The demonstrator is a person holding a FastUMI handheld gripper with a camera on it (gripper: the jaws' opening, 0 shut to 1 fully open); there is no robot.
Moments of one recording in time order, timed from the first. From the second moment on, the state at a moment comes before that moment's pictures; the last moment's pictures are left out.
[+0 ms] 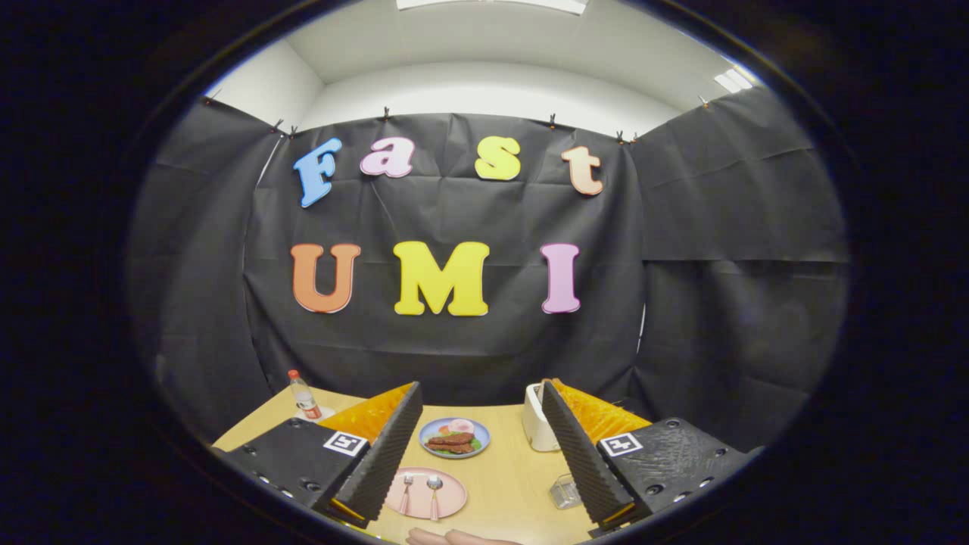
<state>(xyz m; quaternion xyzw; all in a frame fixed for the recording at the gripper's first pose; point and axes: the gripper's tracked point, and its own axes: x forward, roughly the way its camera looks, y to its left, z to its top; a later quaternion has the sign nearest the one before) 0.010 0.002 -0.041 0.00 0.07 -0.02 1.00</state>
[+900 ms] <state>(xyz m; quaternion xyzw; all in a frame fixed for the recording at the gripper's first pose) 0.094 0.075 -0.300 -0.05 0.29 0.04 0.95</state>
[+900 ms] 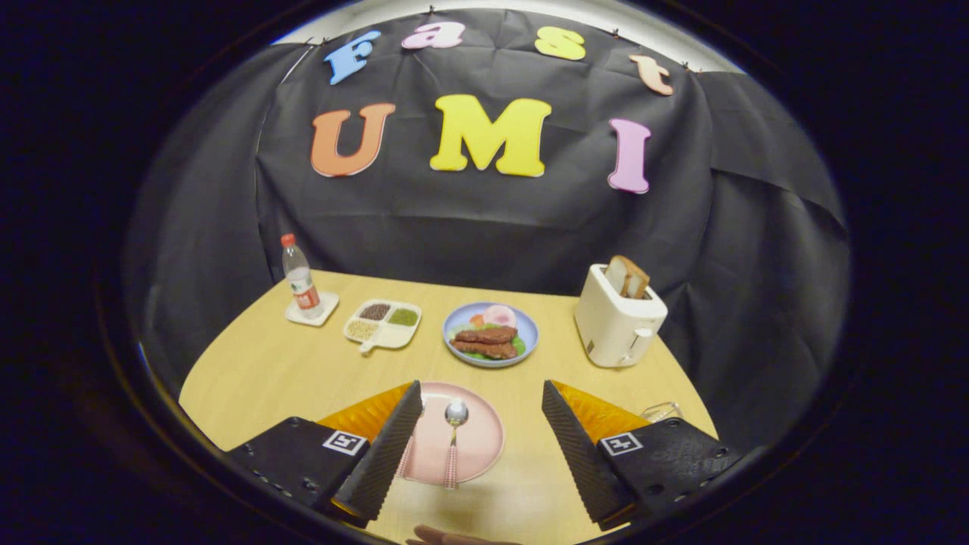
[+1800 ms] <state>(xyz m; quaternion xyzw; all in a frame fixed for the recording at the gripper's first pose) 0.098 0.087 -0.488 -0.03 0.51 0.04 0.86</state>
